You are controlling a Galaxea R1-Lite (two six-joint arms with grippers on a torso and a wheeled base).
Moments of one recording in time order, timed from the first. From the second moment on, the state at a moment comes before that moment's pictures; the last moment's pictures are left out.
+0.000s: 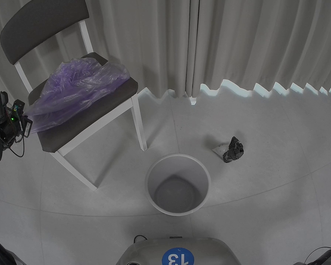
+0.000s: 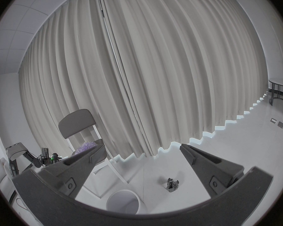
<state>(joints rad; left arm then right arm) 0.27 1.70 -0.90 -0.61 0.10 0.65 0.01 0.92 -0.79 -0.32 0.20 0.27</state>
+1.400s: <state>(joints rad) 0.23 1.64 -0.86 -0.70 0.10 0.62 0.14 0.93 -0.73 -0.36 0.11 0.20</state>
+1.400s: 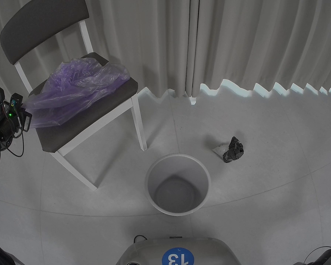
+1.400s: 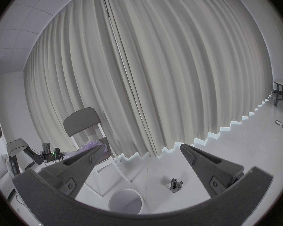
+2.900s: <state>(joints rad) -0.12 1.45 -0.91 -0.68 0.10 0.31 0.33 1.38 -0.46 -0.85 0.02 0.07</state>
